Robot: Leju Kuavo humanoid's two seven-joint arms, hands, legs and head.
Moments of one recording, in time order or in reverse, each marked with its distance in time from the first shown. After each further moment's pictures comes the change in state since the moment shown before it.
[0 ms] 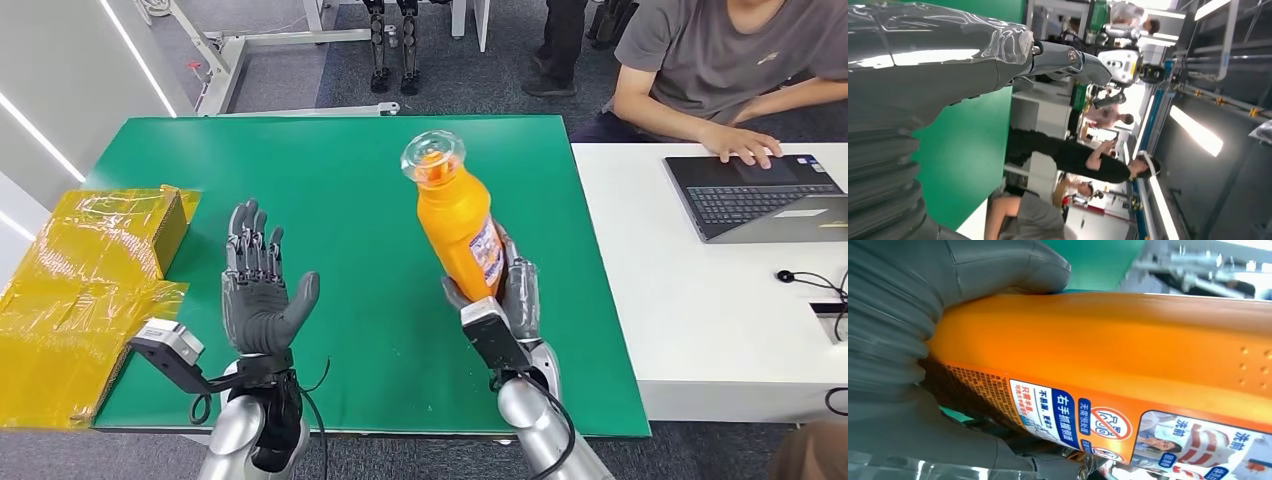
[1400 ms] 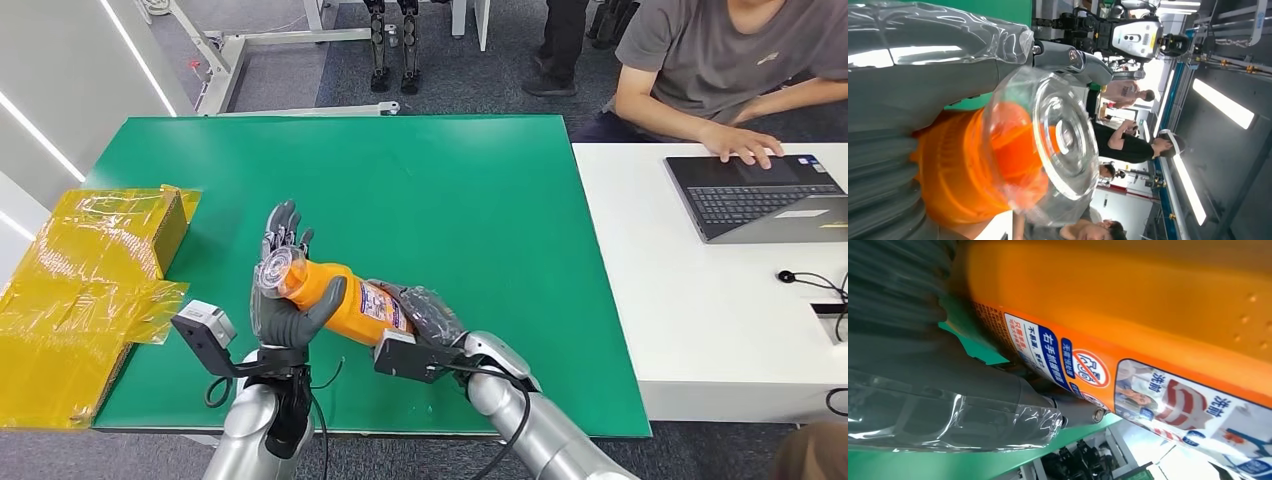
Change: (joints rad) left arm -0.051 -0.010 0.028 0.133 -0.048 -0.117 0.000; right arm -0.172 0.019 0.174 0.286 0.220 0.536 0.087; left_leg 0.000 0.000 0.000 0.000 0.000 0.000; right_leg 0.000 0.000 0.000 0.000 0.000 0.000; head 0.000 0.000
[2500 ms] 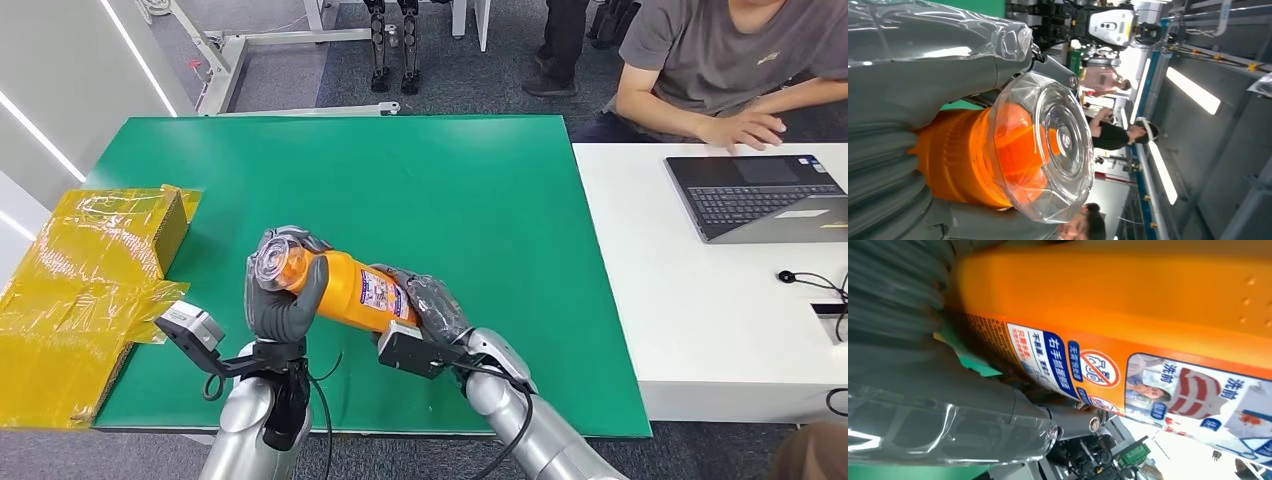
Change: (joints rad) left arm -0.014 -0.019 0.032 -0.027 -0.020 -0.057 -0.002; right arm 0.027 0.026 -0.050 -0.045 -0.044 -0.128 -0.064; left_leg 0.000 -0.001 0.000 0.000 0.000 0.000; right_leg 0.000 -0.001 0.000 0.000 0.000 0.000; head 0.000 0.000
